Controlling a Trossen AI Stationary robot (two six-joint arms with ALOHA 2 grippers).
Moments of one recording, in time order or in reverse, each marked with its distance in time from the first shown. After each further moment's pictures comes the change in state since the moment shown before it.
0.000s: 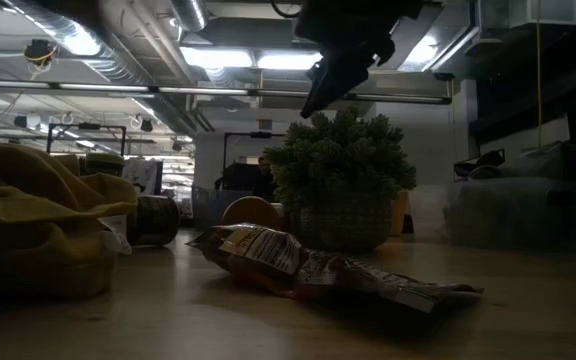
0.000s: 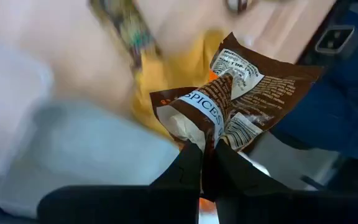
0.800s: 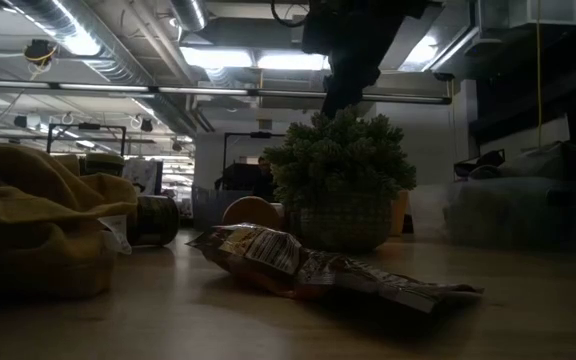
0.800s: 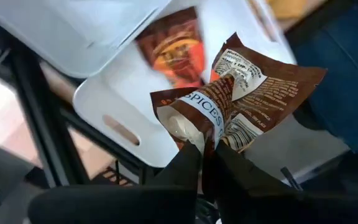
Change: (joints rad) left arm -0.595 0.114 -0.003 0.060 0.015 -0.918; right arm 0.000 0.000 0.000 -0.084 -0.007 0.252
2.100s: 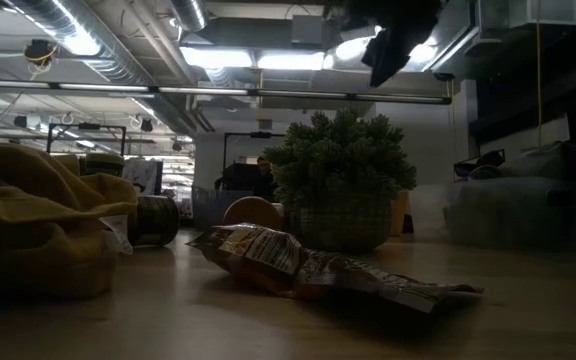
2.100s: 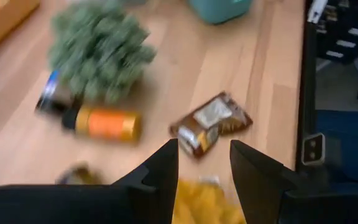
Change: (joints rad) left arm 0.277 0.086 0.000 0.412 -0.763 1.045; right arm 0.000 -0.191 0.000 -0.257 -0.105 -0.030
